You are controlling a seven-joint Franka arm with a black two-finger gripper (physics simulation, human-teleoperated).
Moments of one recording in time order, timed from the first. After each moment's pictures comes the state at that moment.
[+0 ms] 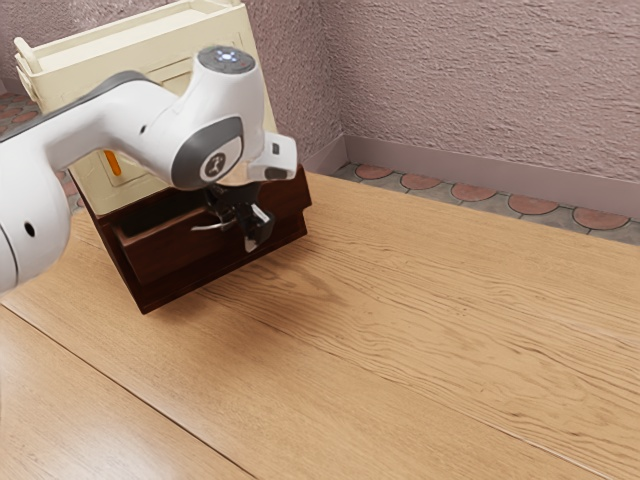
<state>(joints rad) 0.28 0.32 -0.15 -1.41 0.43 1.84 0.14</state>
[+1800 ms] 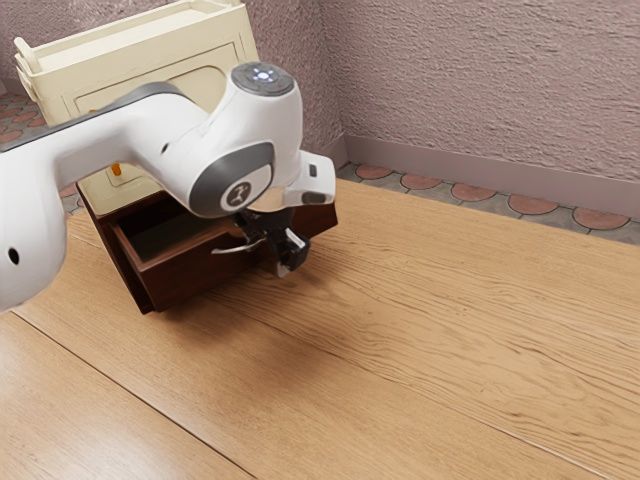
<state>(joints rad) 0.16 0.20 -0.14 -1.59 0.43 1.87 0.00</state>
